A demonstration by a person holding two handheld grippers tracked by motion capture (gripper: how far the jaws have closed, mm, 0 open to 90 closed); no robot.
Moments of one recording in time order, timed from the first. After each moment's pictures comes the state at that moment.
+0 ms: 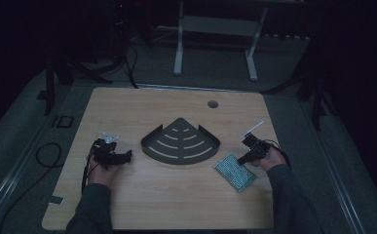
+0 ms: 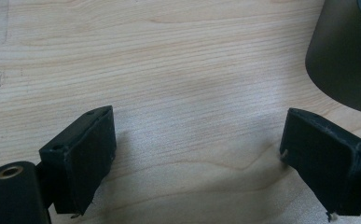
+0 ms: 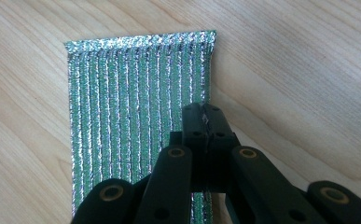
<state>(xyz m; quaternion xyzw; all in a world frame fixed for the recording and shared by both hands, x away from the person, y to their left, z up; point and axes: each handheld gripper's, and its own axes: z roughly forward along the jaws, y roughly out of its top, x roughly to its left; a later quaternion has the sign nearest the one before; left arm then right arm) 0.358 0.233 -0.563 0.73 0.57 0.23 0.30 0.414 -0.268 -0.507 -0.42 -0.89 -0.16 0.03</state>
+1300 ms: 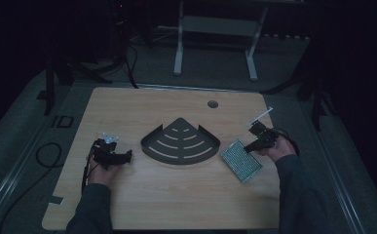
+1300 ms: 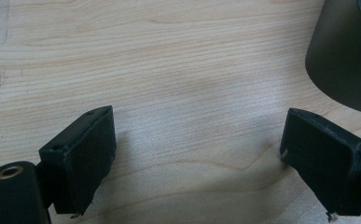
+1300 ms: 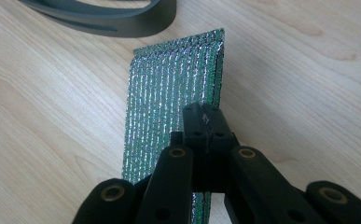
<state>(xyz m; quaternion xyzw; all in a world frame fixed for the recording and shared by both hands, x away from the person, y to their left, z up) 0.358 0.233 -0.563 0.73 0.57 0.23 0.30 0.418 -0.273 -0.449 -0.42 -0.89 -0.17 -0.02</state>
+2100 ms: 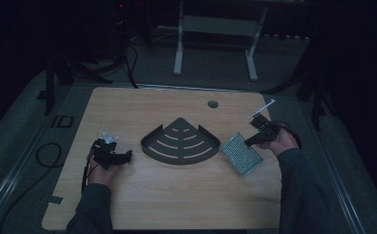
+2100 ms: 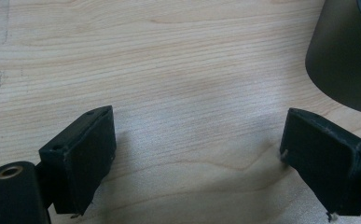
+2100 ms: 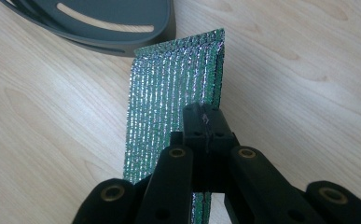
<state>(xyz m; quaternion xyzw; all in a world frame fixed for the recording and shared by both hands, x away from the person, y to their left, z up) 0.358 0.233 -0.564 0.73 0.57 0.23 0.30 0.423 -0.269 -0.422 -0.41 -0.90 -0.17 -0.03</state>
